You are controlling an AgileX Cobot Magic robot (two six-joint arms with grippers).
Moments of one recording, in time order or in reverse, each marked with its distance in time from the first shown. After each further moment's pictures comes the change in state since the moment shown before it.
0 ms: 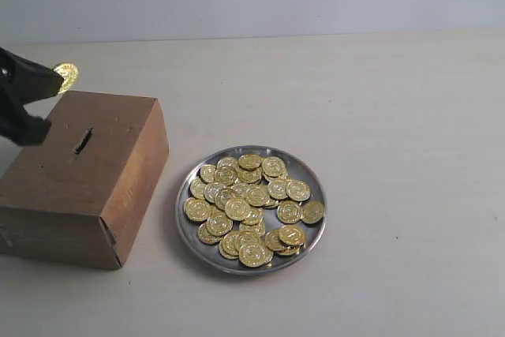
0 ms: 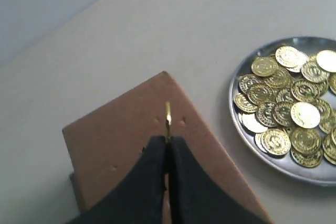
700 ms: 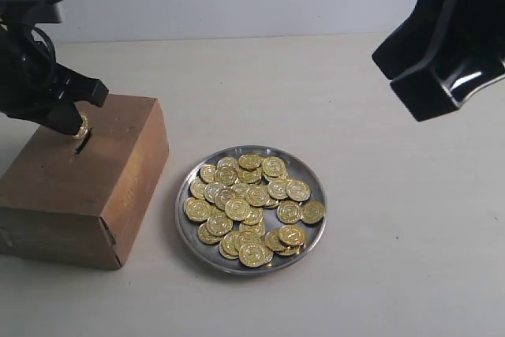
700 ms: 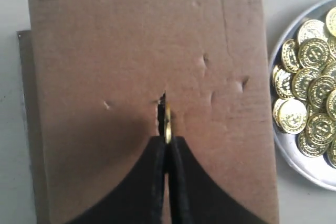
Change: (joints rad) left arm 0.067 0.494 -0.363 0.158 0.427 -0.562; right arm 0.000 -0.035 0.173 0.179 0.044 -0.023
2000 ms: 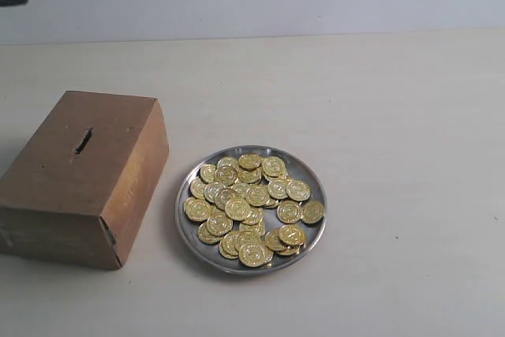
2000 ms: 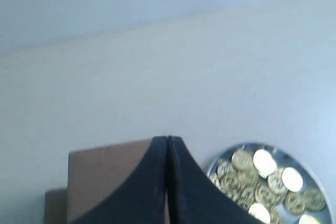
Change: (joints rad) left arm -0.036 -0.551 0.172 -0.137 -0.343 0.161; right arm 0.000 -0.293 0.154 -0.215 -0.504 0.198
